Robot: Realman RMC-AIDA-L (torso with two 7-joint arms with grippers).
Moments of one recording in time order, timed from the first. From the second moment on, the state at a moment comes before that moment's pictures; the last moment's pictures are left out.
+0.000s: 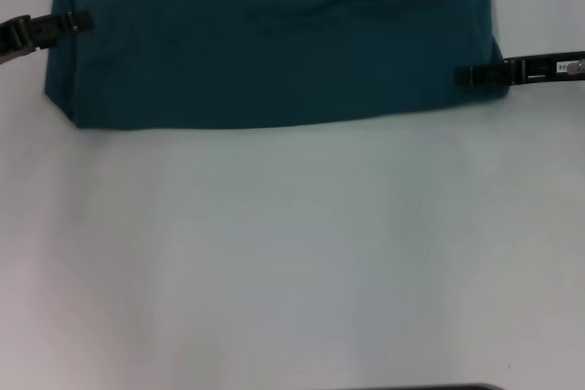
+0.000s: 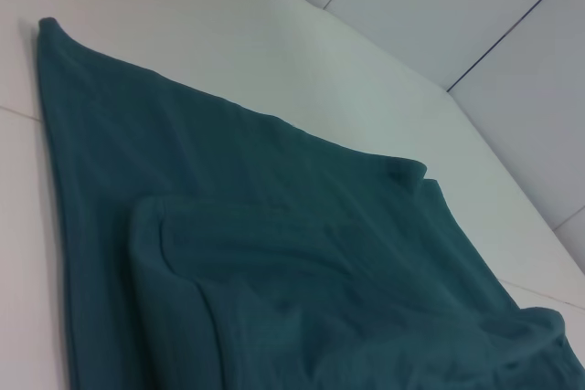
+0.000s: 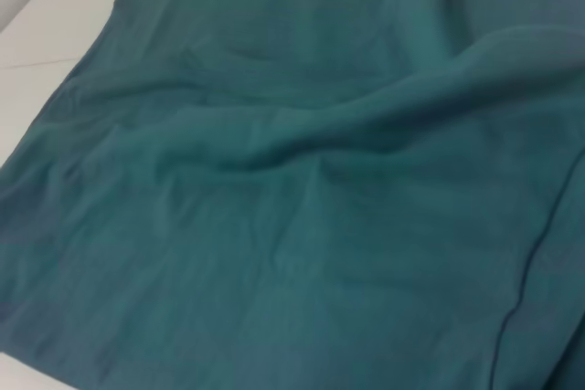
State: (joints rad) left arm -0.54 -2.01 -2.62 -0.69 -1.02 1.28 -2.10; right arm 0.62 2.01 -0.60 -0.63 -2.35 -1.23 2.01
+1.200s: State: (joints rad) left arm -0.51 -2.01 -2.59 -0.68 -0.98 1.25 -2.09; right arm 0.61 2.00 -0.60 -0.62 -2.34 -1.22 2.01
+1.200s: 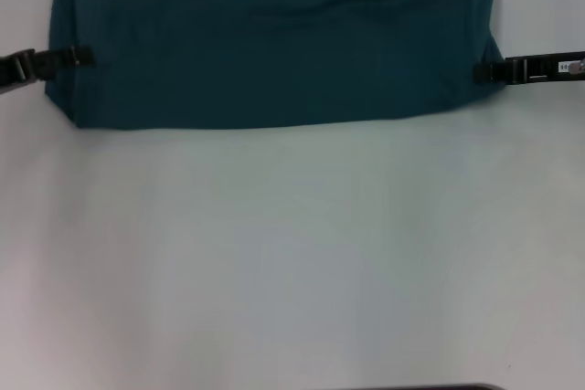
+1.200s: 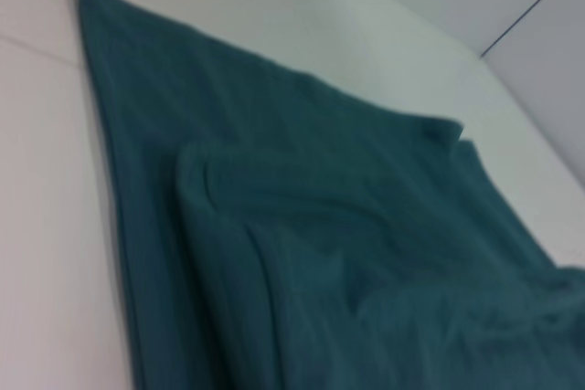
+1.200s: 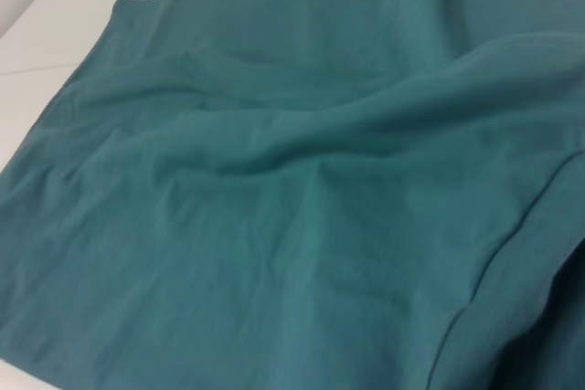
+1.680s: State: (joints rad) left arm -0.51 -2.02 -2.53 -0.68 -0.94 1.18 -2.09; right arm 0.61 2.00 -0.60 -0.62 -2.34 -1.21 2.01
